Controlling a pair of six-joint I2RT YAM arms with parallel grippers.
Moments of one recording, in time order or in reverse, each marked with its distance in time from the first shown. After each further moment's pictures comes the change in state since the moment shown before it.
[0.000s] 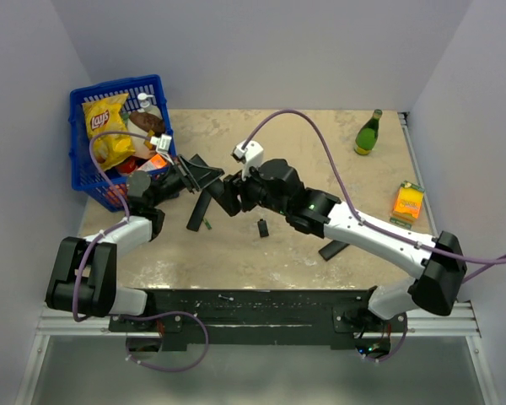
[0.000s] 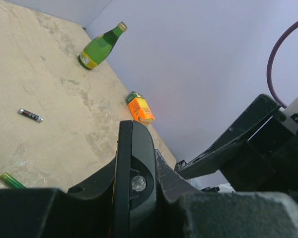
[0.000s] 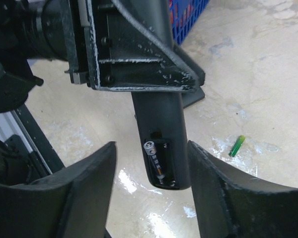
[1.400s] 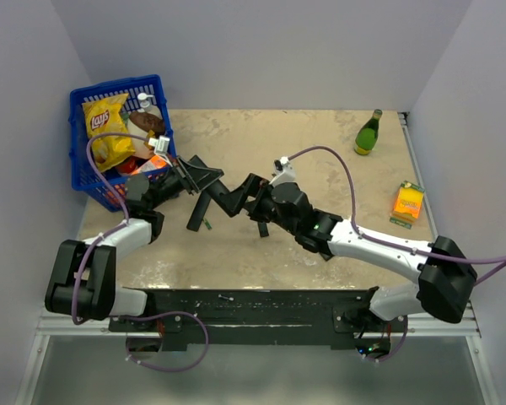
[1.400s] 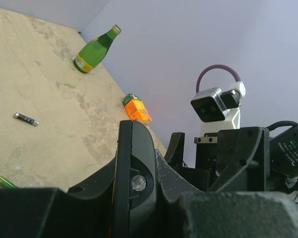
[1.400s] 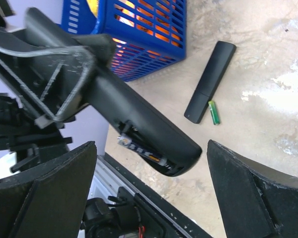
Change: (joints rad) left arm 0.000 -0.016 -0.023 0.051 0.003 -0.013; right arm -0.015 -0.102 -0.328 0.282 0.144 0.803
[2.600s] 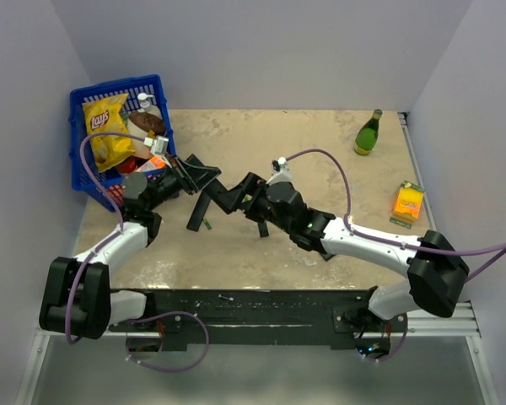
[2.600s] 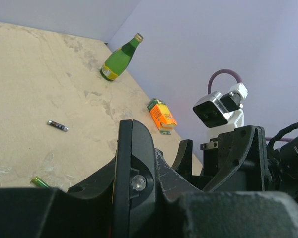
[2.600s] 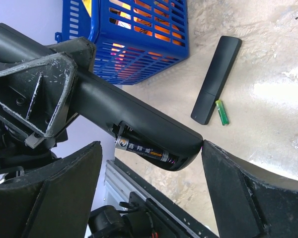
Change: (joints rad) left arm -0.008 -0.115 0.011 -0.204 -0.076 0.190; right arm 0.000 0.067 0.012 0.039 0.000 0.086
